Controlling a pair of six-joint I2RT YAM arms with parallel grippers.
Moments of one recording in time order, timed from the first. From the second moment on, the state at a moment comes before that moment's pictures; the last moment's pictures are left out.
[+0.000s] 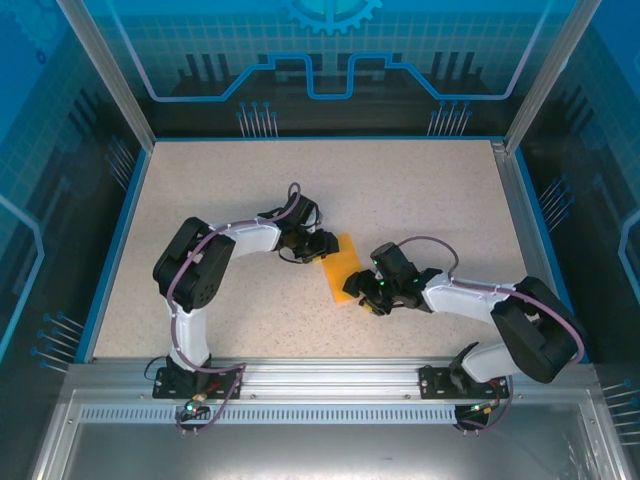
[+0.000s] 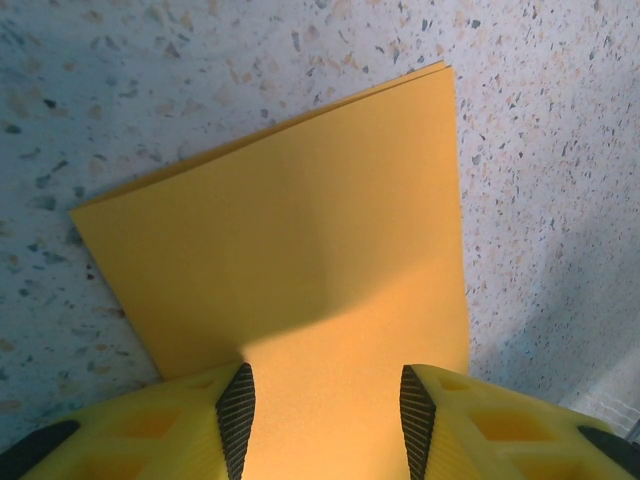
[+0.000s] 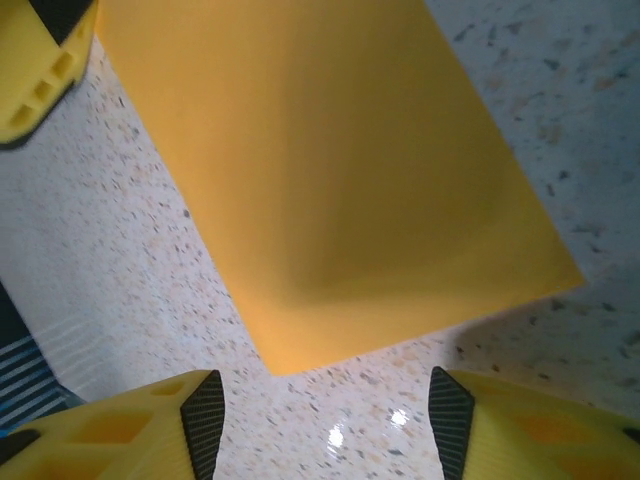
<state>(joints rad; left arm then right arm) -0.51 1.96 1.16 -0.24 0.43 -0.77 0.67 1.41 0.55 -0.09 -0.31 1.22</state>
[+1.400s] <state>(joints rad) -0.51 1.96 1.17 -0.25 0.45 -0.71 0.45 1.58 0.61 0.06 -0.50 0.98</state>
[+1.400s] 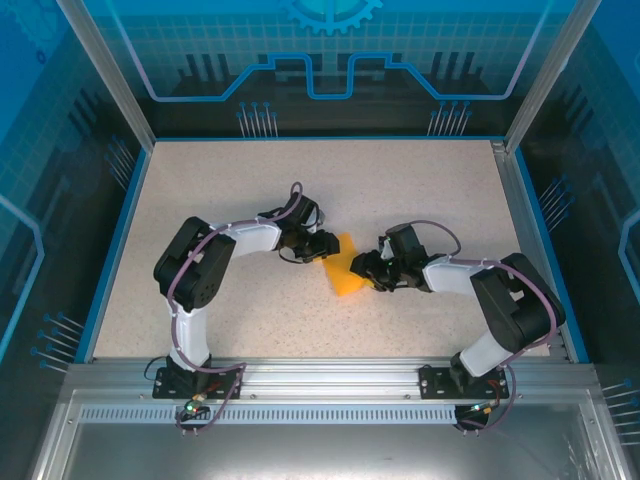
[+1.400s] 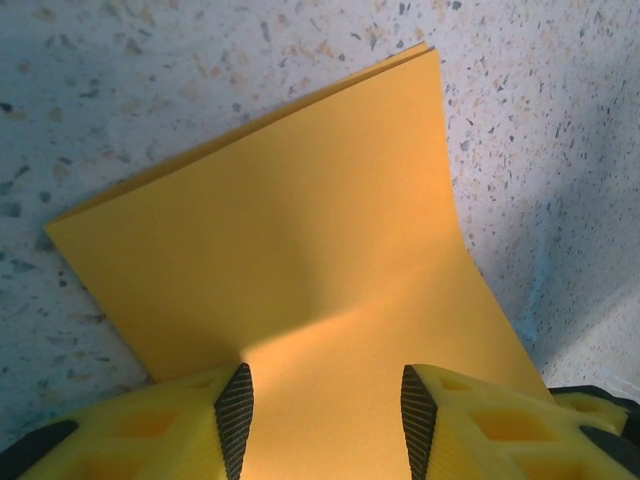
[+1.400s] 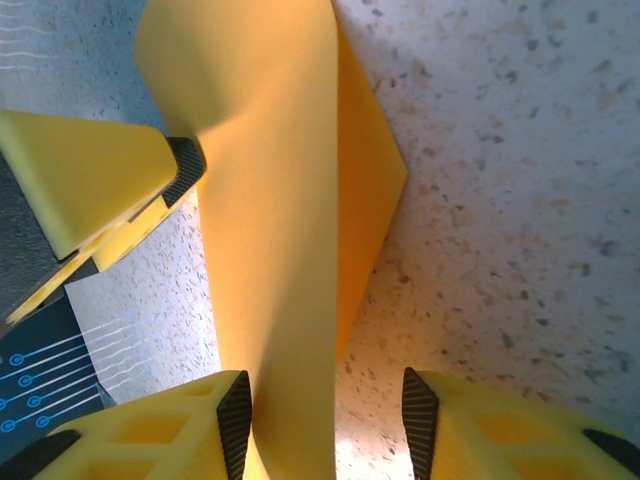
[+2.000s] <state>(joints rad) -0.51 1.97 1.19 -0.27 0.46 -0.68 0.38 1.56 0.64 -0.06 -0.63 0.77</state>
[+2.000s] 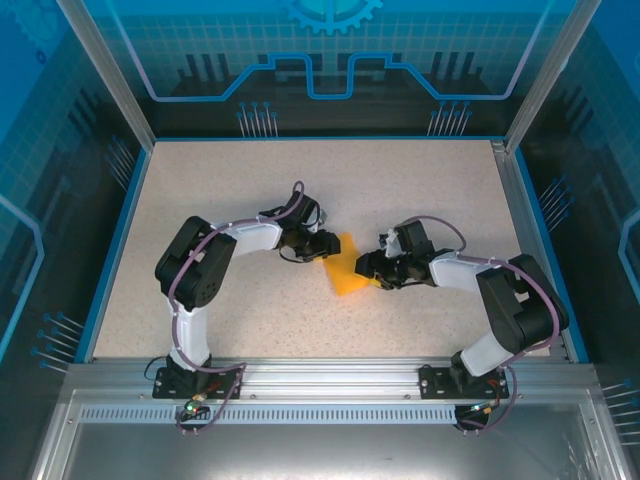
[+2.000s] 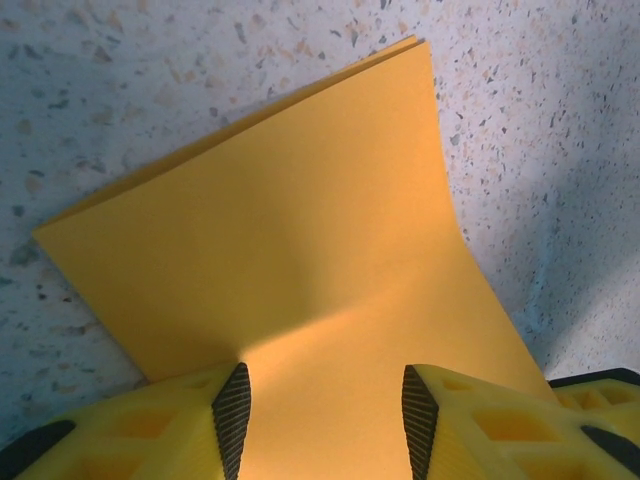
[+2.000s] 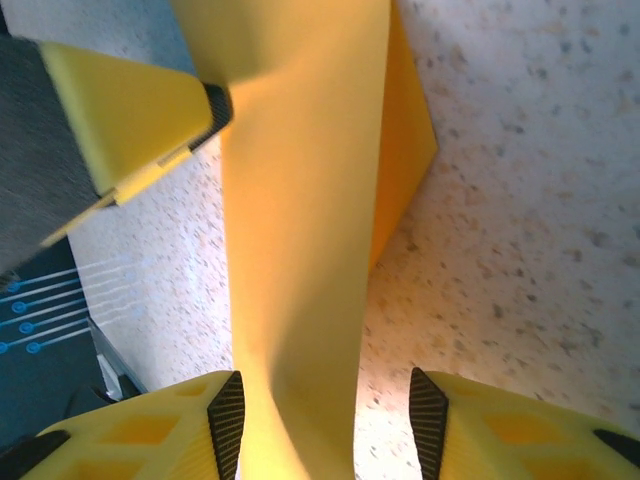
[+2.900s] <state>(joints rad) -0.51 2.00 1.22 -0.29 0.48 -0.63 0.31 1.57 0.65 -0.07 -0.72 0.69</state>
